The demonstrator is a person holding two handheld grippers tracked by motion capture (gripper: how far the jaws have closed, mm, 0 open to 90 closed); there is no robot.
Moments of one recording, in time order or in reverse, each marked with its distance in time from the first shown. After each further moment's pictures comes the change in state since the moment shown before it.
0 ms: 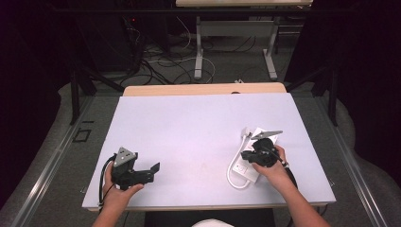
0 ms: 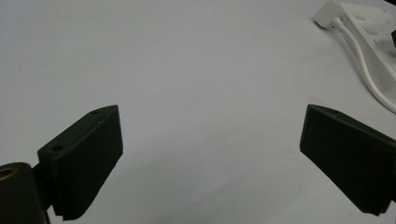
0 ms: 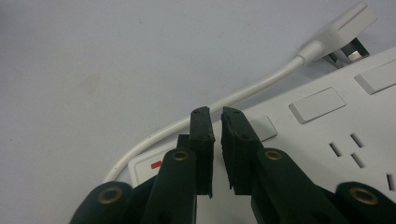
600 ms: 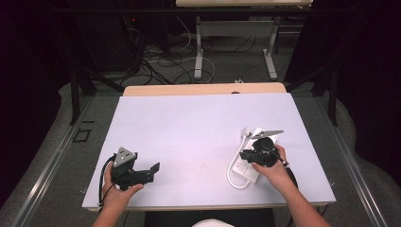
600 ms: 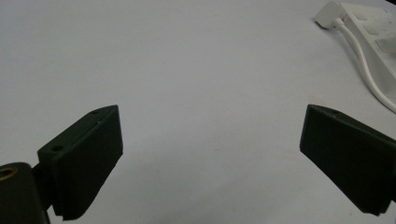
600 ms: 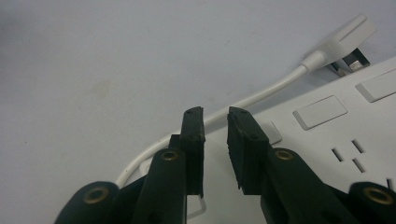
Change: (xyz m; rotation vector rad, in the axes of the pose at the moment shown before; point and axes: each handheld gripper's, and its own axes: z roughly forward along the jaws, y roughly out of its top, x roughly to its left) left arm 0.000 0.000 -0.001 -0.003 0.006 -0.001; right arm 0.004 0.003 -0.005 -0.018 0.012 -0.006
